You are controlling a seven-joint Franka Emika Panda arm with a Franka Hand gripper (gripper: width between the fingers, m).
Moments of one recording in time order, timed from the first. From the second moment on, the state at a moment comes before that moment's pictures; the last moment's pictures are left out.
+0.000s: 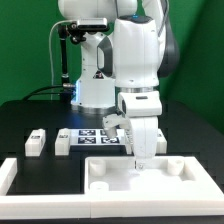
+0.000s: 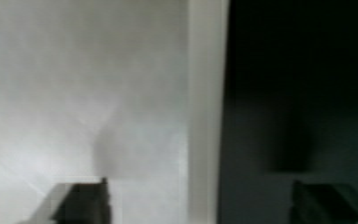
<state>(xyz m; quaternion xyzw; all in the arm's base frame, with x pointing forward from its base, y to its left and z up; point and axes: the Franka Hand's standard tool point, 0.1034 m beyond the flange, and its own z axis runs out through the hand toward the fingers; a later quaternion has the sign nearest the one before) 0.523 0.038 0.011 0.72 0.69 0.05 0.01</state>
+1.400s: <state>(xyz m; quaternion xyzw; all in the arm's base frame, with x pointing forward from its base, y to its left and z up) 0.519 0.073 0.059 0.91 0.42 0.06 0.00</state>
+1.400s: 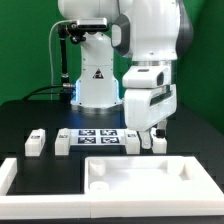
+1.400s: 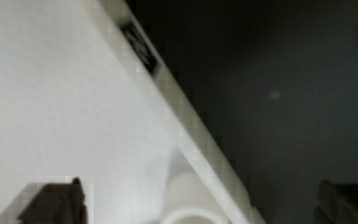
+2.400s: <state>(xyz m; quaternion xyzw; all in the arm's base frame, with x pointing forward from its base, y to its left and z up) 0.493 0.094 0.063 1.00 0.02 -0.01 -0.04</state>
